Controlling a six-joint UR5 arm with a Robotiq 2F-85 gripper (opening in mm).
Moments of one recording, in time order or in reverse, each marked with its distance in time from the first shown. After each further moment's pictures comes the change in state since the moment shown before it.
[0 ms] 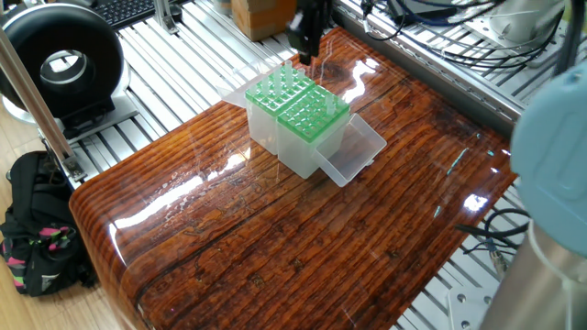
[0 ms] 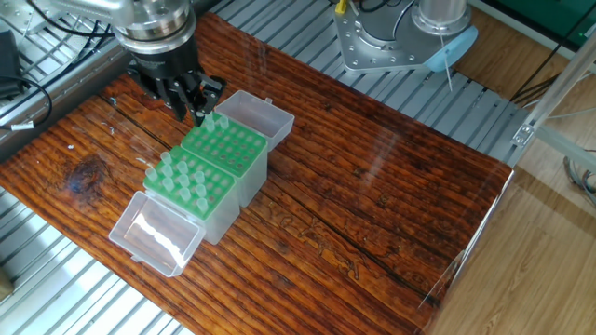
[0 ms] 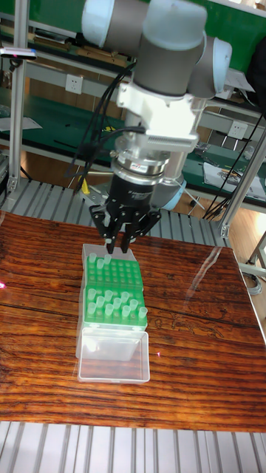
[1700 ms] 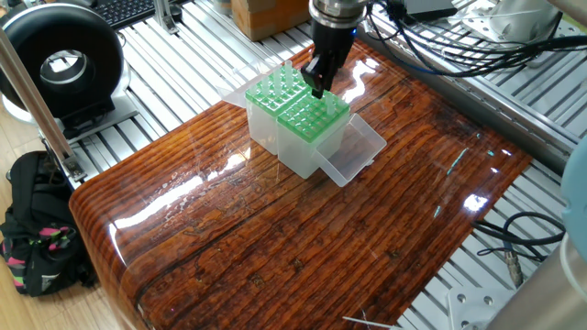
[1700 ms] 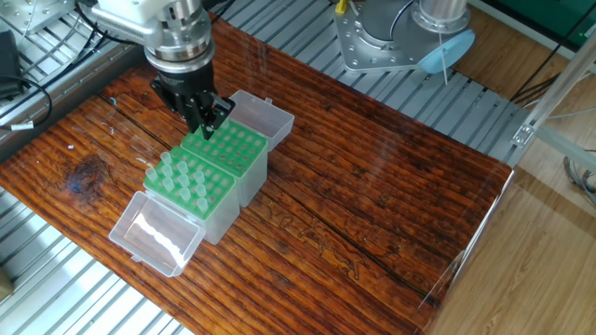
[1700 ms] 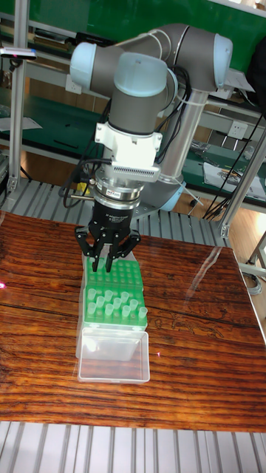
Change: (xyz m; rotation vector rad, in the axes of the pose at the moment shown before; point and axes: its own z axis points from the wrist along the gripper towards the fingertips) arm 0.025 -0.006 0.065 -0.003 -0.045 0.120
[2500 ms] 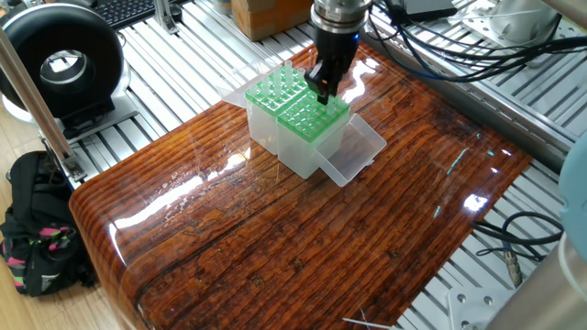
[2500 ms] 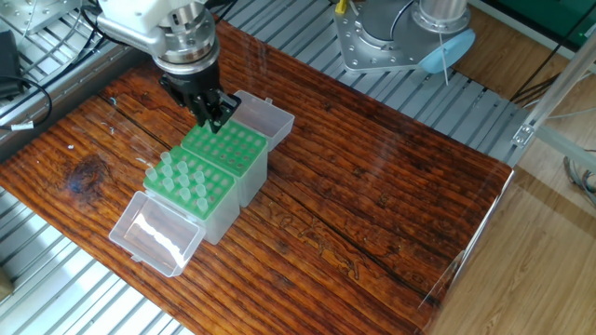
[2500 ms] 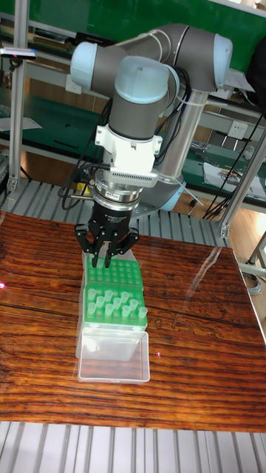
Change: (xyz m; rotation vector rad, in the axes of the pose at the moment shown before) arm 0.018 -0.001 0.002 0.005 0.067 0.011
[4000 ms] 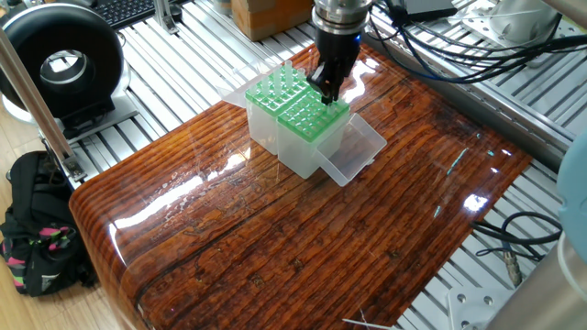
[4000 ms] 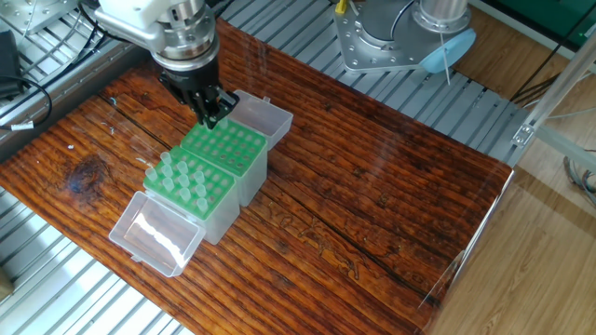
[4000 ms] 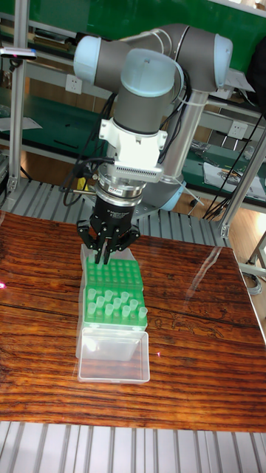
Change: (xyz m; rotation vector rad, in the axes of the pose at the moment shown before) arm -0.002 0.000 -0.015 0.018 0.001 0.006
